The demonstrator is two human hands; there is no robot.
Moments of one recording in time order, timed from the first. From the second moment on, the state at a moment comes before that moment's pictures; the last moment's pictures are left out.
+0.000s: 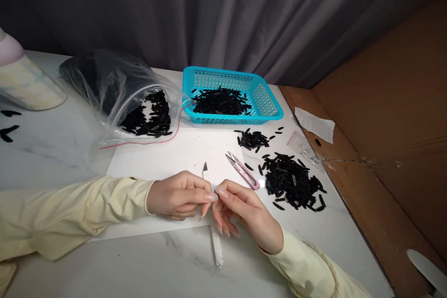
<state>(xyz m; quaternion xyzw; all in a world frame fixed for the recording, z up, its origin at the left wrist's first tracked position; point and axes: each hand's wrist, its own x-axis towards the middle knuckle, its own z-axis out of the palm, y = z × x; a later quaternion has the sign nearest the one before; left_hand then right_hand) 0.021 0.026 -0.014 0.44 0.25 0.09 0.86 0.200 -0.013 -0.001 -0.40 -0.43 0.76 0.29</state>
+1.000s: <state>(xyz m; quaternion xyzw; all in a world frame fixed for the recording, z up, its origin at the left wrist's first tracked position) 0.020 0.027 -0.015 0.48 0.29 0.10 0.82 0.201 -0.017 -0.003 -0.51 -0.56 0.56 0.32</state>
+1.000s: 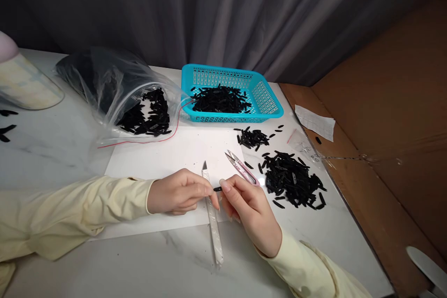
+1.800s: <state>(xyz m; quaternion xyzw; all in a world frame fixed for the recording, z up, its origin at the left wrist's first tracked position) 0.022 0.028 -0.017 0.50 0.27 0.12 0.81 0.200 -0.015 -0.001 -0.49 -0.50 0.65 0.31</state>
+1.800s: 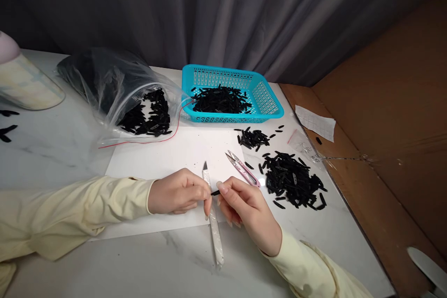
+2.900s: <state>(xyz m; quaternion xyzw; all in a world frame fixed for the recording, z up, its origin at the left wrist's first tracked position) 0.026 0.029 -0.013 0.38 0.30 0.16 0.86 0.198 -0.014 -0.006 -0.42 -0.42 0.74 0.30</state>
